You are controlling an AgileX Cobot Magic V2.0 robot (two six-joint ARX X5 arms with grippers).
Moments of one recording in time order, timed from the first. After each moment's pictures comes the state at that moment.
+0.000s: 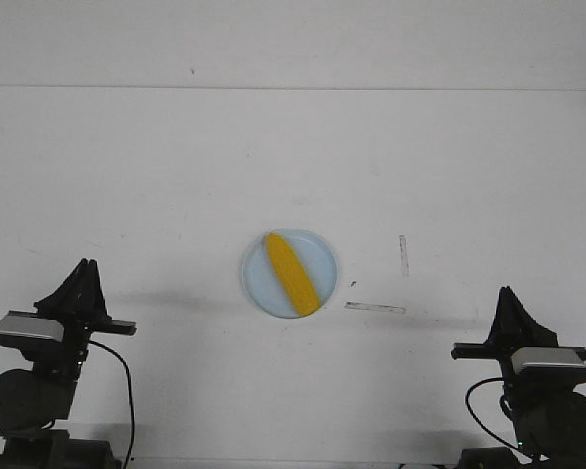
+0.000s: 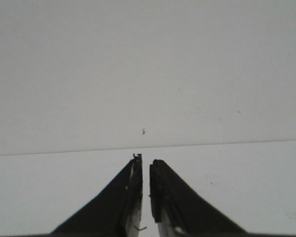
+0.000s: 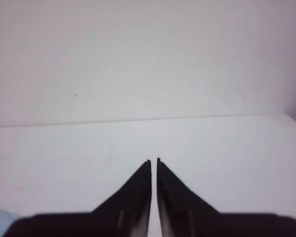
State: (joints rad) left arm -0.04 0.32 0.44 0.17 0.02 0.01; right arm 0.07 0.22 0.51 -0.30 0.05 0.08
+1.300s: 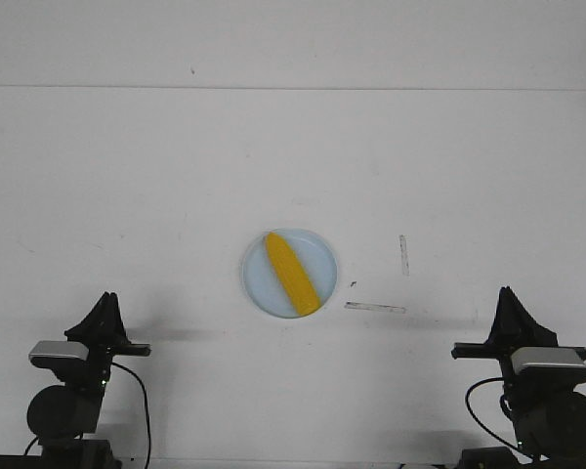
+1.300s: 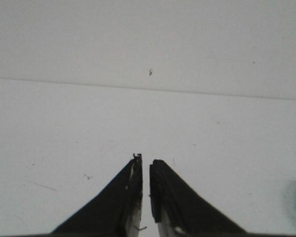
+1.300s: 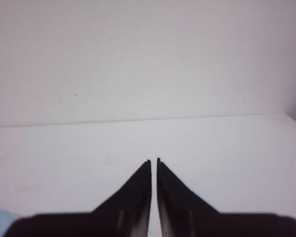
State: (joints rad) left arm 0.00 0.04 0.03 0.22 0.02 -0.09; right arm 0.07 0.22 0.51 -0.30 0.05 0.08
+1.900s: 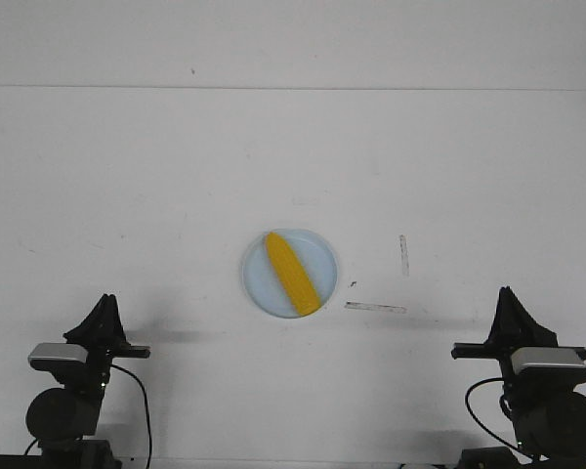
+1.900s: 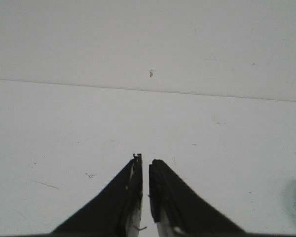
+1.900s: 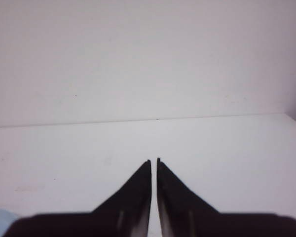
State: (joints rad) left arm -0.01 0.01 0.03 0.17 0.02 -0.09; right arm 0.07 0.22 0.51 -0.30 0.05 0.08
